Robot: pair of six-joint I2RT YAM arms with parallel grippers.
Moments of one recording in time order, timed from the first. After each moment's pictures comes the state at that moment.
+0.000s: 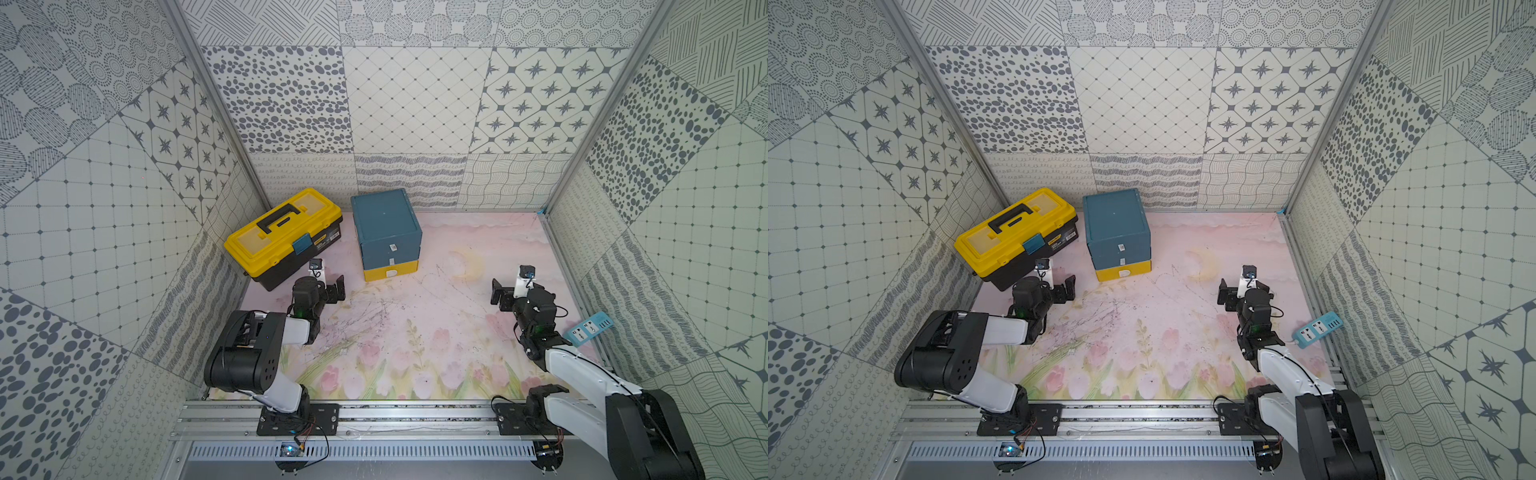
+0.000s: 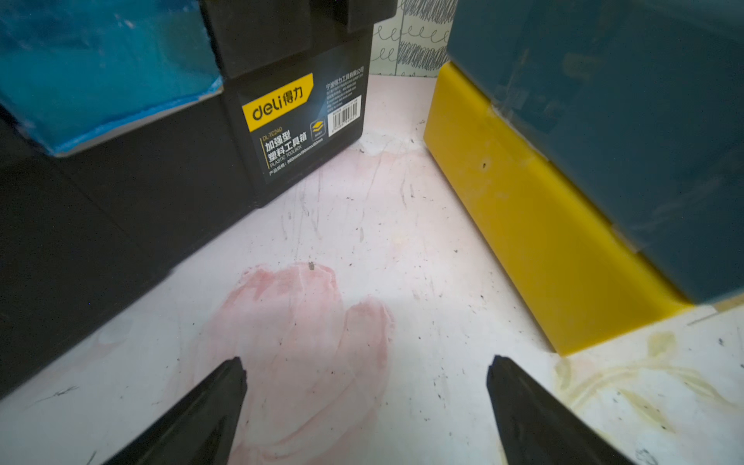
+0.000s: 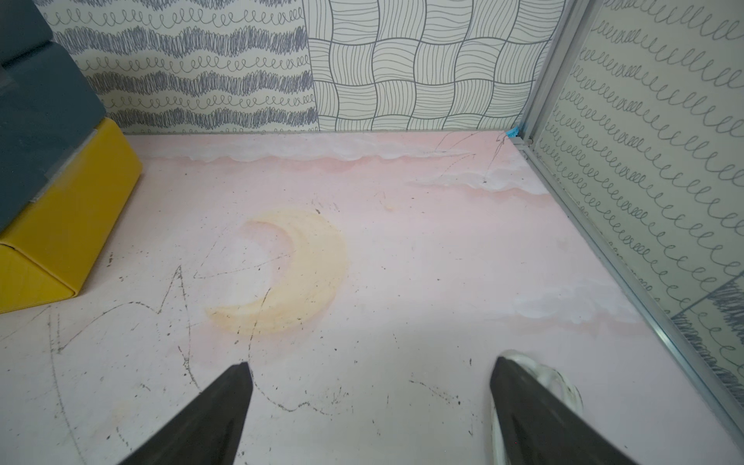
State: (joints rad) left arm -0.02 1.58 0.40 0.77 0.03 -0.03; right arm 0.12 1.08 0.26 0.52 0.13 0.03
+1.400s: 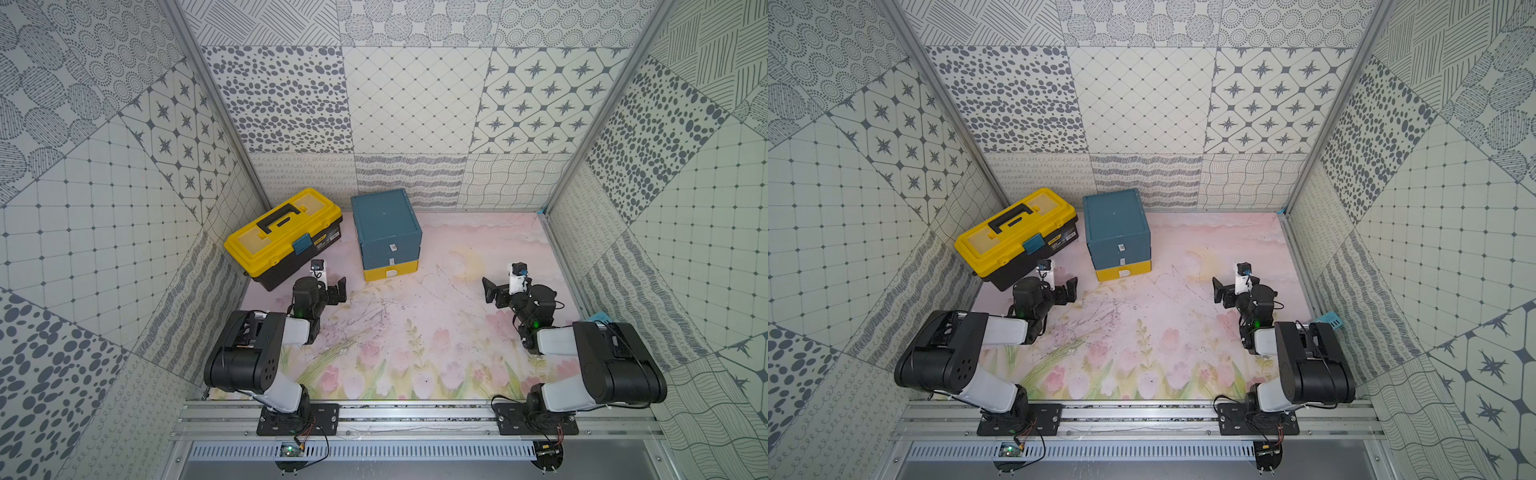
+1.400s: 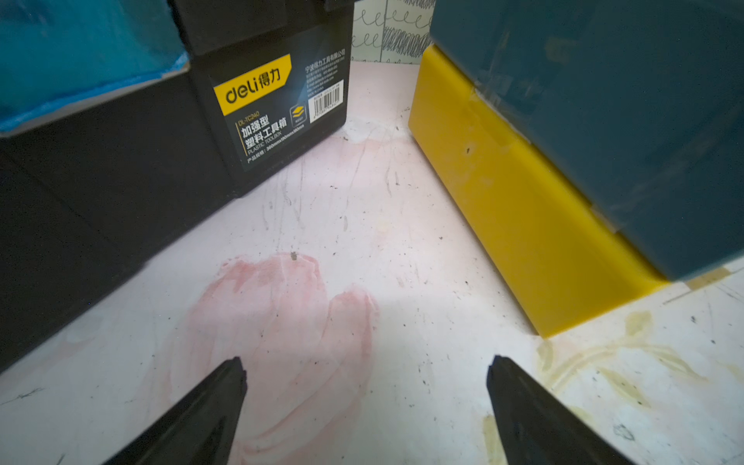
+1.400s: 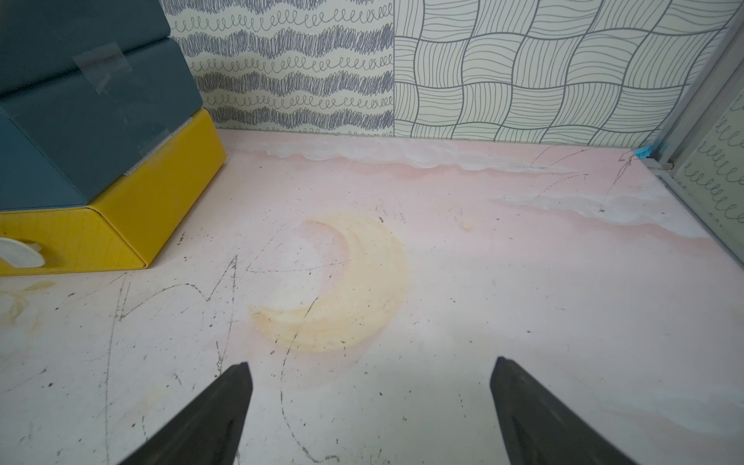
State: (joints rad) left arm -0.02 1.58 0.40 0.75 0.06 -0.03; right arm -0.02 1.48 0.27 0.95 -0.27 -0.03
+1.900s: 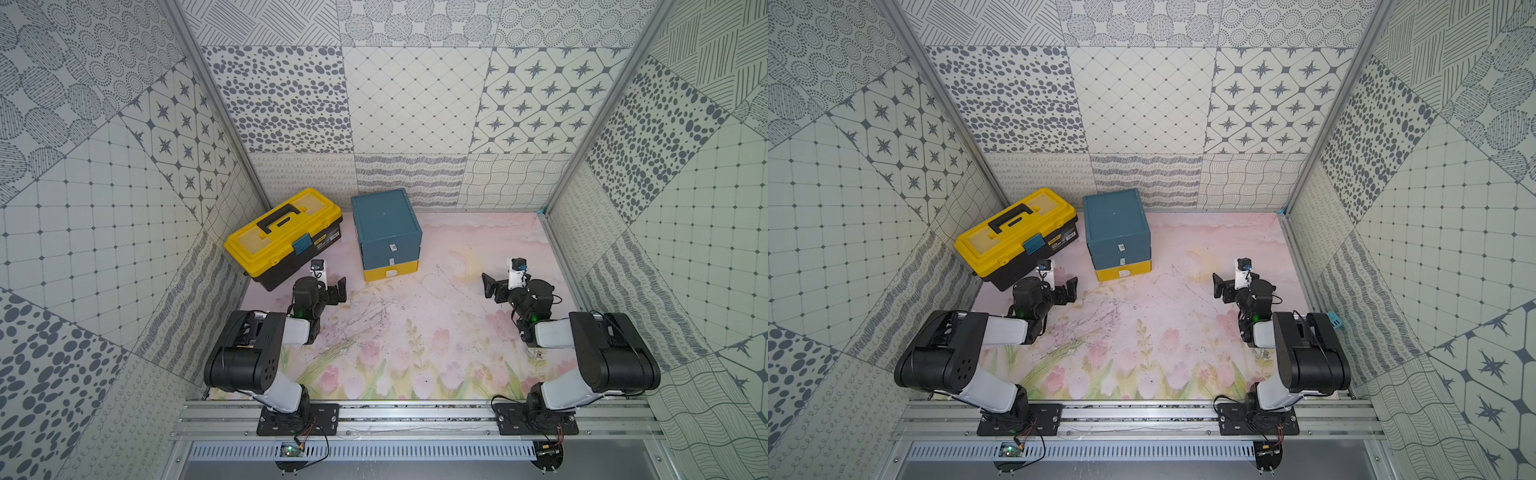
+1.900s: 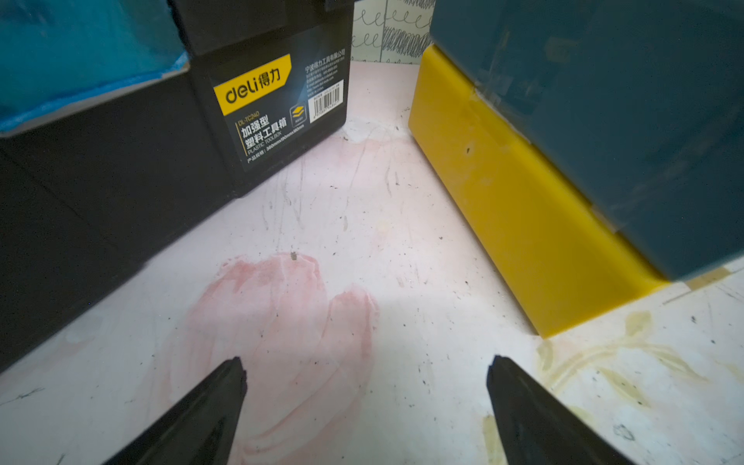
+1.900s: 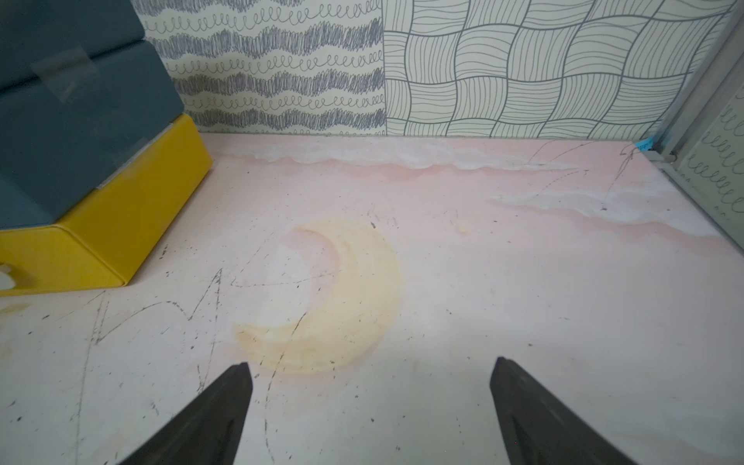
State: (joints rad) left arm -0.02 1.58 0.40 0.75 0.06 -0.03; right arm -0.02 1.55 0.36 0.91 -0.22 0.00
